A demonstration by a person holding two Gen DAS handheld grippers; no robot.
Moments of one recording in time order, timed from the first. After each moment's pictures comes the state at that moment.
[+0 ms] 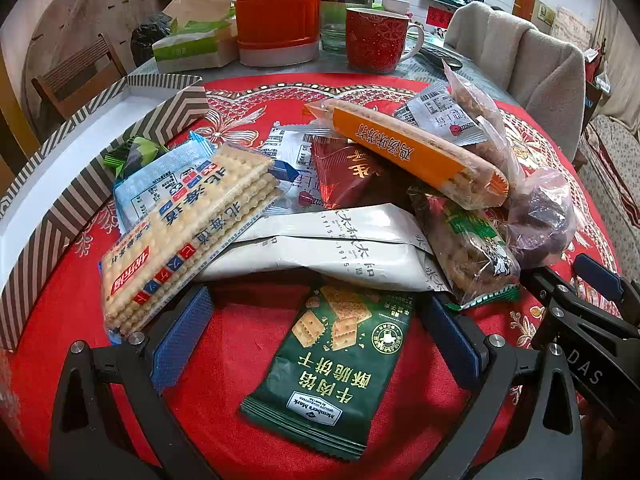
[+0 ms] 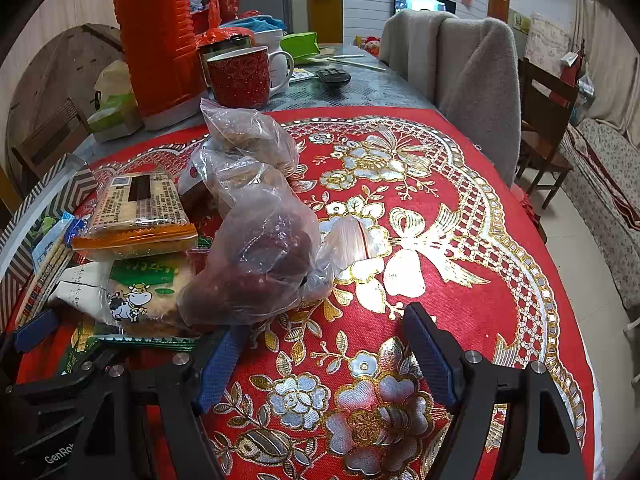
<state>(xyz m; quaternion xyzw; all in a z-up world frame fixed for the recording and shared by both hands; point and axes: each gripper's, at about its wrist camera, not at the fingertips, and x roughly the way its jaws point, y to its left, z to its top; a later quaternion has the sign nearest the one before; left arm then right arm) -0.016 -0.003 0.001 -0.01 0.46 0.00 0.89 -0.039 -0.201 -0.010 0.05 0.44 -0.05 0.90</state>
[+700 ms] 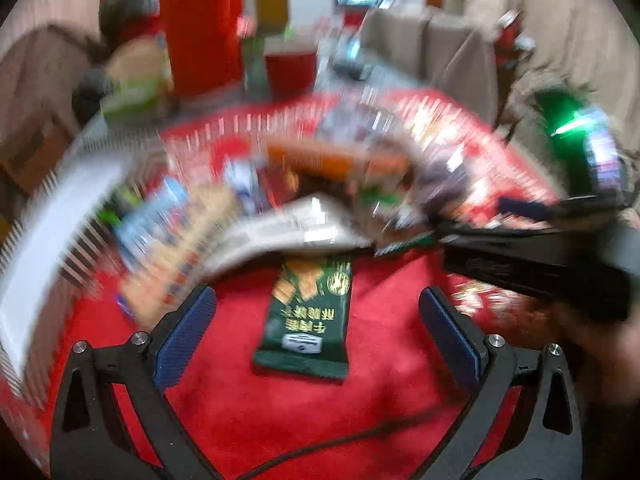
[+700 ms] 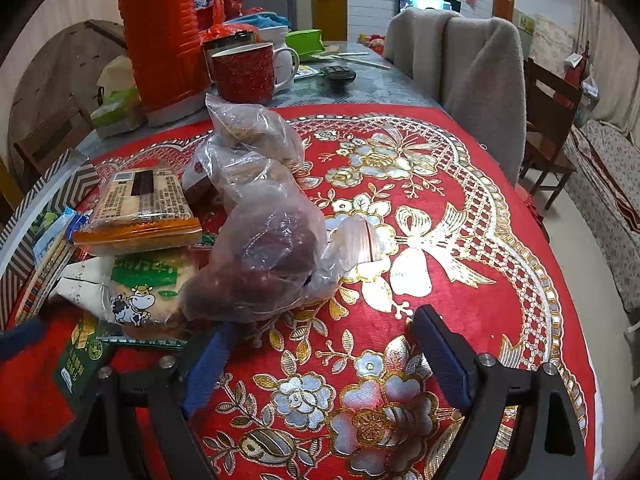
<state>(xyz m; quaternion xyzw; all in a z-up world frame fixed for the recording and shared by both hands) -0.080 0.009 0.048 0.05 0.38 -0.16 0.91 -0.039 -0.202 -0.012 0.05 0.44 -0.04 0.89</state>
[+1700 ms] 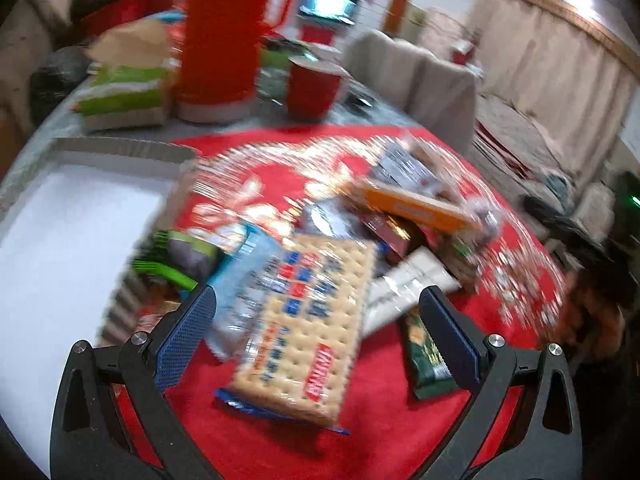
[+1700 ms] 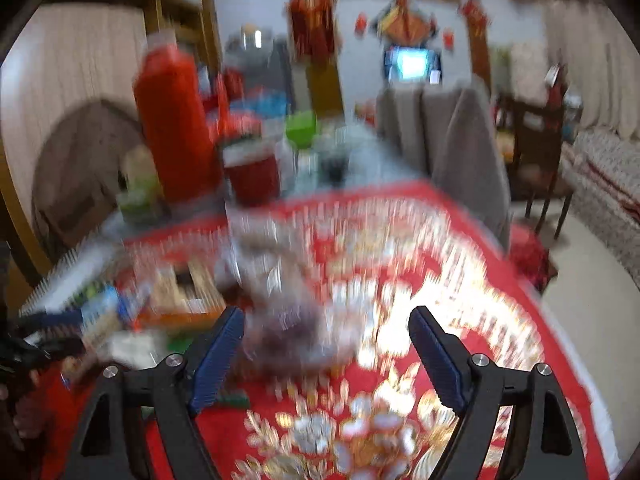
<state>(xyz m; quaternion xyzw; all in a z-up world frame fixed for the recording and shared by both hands) 0.002 0.124 0.046 -0.02 0.40 -0.24 0.89 -0.087 -0.206 0.048 0.09 0.23 -0.05 0.97</state>
